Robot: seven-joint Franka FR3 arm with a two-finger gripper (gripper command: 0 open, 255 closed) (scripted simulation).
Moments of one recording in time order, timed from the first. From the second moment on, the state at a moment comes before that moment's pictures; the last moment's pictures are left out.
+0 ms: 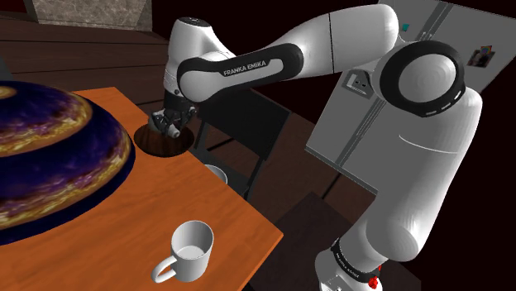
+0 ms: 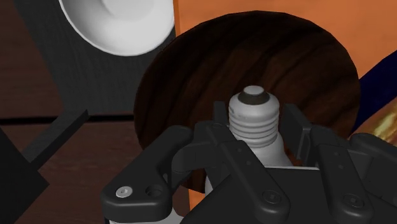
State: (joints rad) arm 0.01 0.31 0.42 -1.83 -0.19 2.28 0.46
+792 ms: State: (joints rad) arm 0.02 0.32 0.41 -1.84 -0.19 2.30 0.47
